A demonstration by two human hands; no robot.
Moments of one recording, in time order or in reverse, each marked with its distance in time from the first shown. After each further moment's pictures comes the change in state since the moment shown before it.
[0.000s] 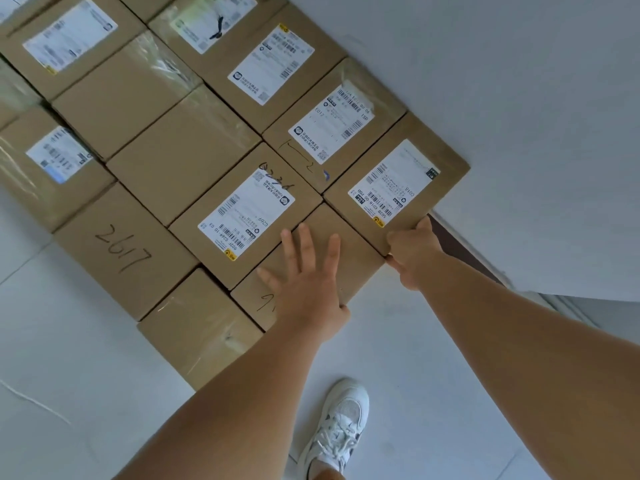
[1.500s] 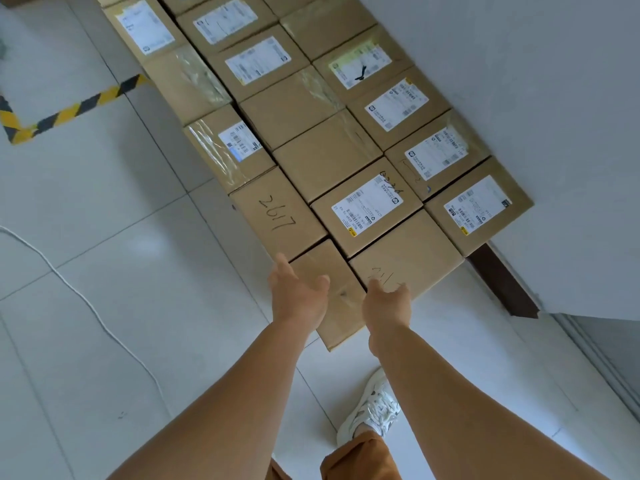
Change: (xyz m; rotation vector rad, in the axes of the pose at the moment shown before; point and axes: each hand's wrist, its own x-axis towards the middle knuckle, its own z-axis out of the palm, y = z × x) left_hand -0.147 -0.160 -0.049 -1.141 0.149 -0.541; right_hand -0.204 0.087 0.143 -0.069 0.087 0.083
